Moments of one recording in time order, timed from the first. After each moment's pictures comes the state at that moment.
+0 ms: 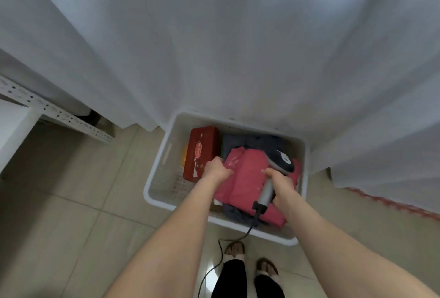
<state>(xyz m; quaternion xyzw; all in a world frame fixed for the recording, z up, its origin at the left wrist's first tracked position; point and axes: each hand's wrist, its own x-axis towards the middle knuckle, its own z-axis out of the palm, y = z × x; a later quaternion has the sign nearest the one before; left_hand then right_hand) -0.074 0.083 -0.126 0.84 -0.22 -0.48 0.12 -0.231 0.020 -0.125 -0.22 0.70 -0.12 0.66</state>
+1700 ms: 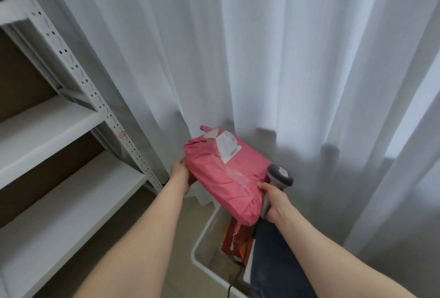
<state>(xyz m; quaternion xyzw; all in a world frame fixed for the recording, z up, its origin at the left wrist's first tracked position) -0.008 0.158 0.269 0.67 0.13 -0.26 0.68 -0.169 0.023 0.183 -0.26 0.51 -0.12 0.81</state>
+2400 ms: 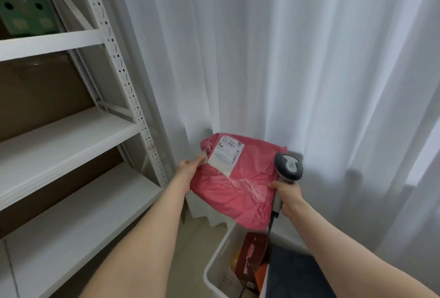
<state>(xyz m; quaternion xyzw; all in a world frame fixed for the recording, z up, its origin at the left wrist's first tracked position) 0.032 0.255 0.328 0.74 0.02 -0.26 0.62 -0.132 0.080 0.265 -0.45 0.45 -0.25 0.73</state>
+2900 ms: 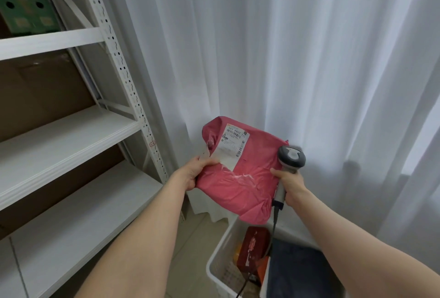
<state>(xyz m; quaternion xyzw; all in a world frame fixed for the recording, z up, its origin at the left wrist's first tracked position) 0.017 0.263 0.333 0.71 -0.08 -0.39 0.58 -0.142 0.084 0.276 -0.42 0.41 -0.27 0.76</state>
